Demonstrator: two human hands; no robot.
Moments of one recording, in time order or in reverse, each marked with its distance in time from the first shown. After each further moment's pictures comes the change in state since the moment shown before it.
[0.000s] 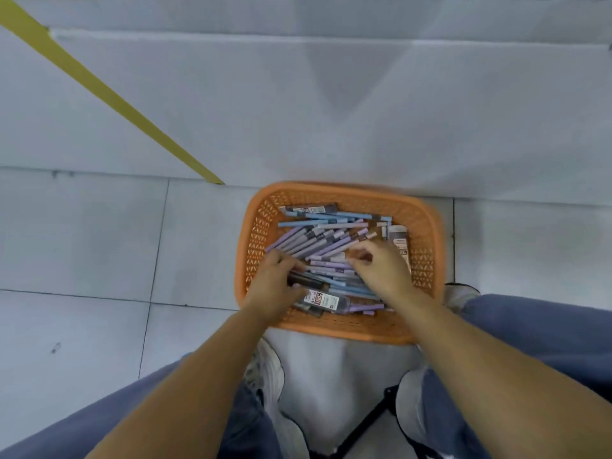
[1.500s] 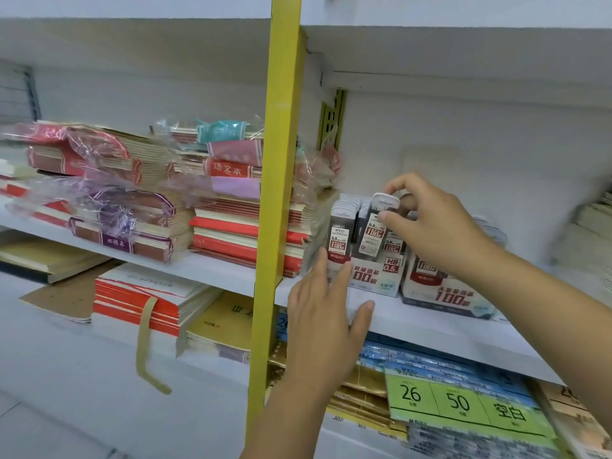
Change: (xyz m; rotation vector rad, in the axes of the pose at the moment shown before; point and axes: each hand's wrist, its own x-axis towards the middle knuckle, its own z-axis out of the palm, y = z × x) left_hand -0.082 0.251 -0.365 0.023 1.157 0.531; right_hand -0.098 -0.473 -0.391 -0.197 0.685 -0.948
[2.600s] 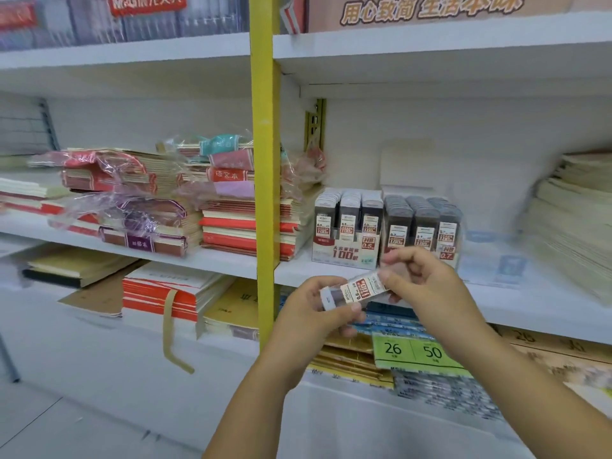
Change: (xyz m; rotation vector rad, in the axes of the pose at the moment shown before) left_hand -0.043 0.032 -0.063 -1.024 -0.334 -0.448; right_hand -0.125 -0.001 0.015 0.716 0.066 0.322
